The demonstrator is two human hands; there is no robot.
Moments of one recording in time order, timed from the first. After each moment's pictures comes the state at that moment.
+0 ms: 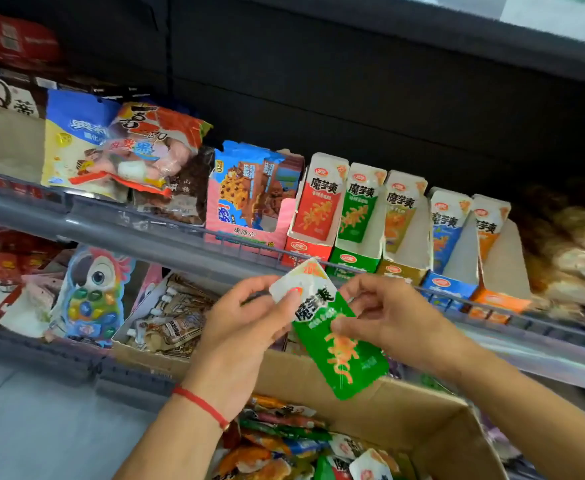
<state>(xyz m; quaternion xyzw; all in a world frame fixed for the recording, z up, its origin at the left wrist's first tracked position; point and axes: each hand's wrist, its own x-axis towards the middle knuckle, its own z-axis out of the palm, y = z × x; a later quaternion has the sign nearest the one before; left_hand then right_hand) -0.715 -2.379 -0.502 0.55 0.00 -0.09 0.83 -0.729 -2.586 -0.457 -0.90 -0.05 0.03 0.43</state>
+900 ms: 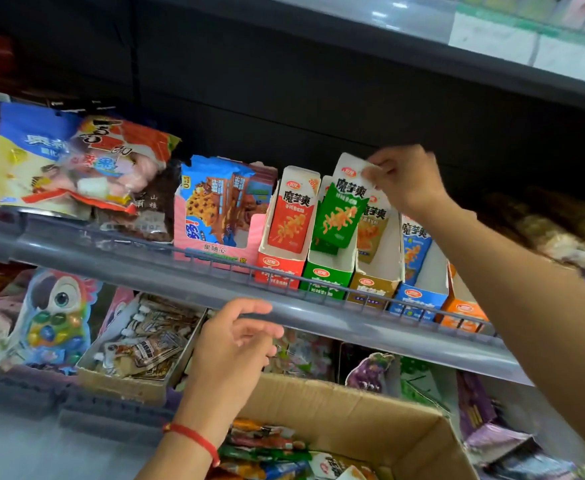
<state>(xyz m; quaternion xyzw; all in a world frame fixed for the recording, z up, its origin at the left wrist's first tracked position) -0.717 -2.395 -0.494 0.72 -0.01 -0.04 0.69 -0.587 -2.664 -0.342 -0.93 0.02 -0.31 0.19</state>
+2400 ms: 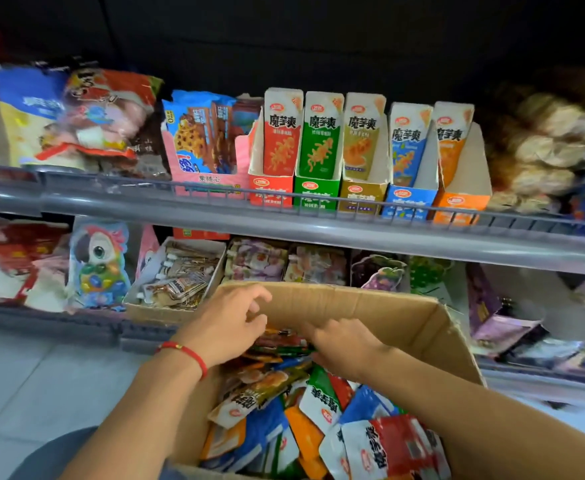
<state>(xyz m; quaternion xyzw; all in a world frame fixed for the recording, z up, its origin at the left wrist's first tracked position) -0.745 -2.369 -0.539 0.94 -0.20 -0.14 0.23 -0.776 -2.585 -0.620 -0.98 -0.16 0.10 -0.07</state>
